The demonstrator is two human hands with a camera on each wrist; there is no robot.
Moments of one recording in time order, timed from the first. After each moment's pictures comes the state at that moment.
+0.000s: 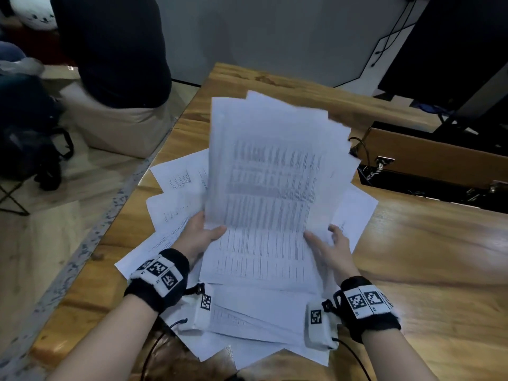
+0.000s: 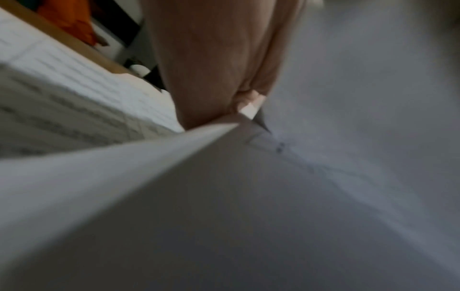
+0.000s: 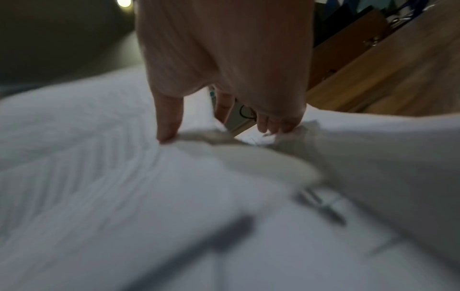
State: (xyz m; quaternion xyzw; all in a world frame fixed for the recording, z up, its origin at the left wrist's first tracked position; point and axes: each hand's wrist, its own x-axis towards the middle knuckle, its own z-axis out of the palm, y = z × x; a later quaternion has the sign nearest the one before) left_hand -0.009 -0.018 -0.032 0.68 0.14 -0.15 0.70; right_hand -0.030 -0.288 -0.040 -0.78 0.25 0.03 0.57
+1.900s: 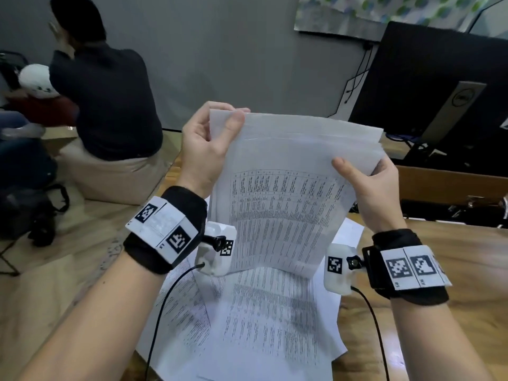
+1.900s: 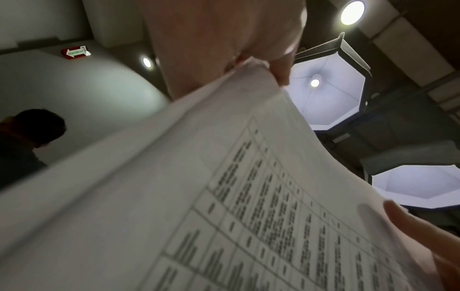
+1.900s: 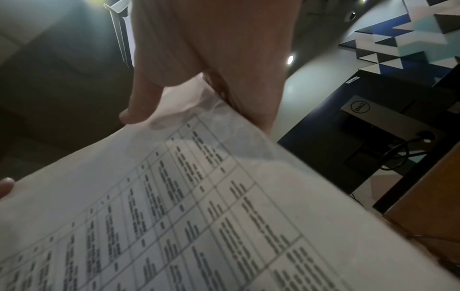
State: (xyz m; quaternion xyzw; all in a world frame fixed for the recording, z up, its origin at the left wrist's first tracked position) left_hand 0.045 -0.061 0.173 0.58 -0.19 0.21 0.77; right_hand 0.007 -0.292 0.149 -0.67 -0.06 -0.25 0.70
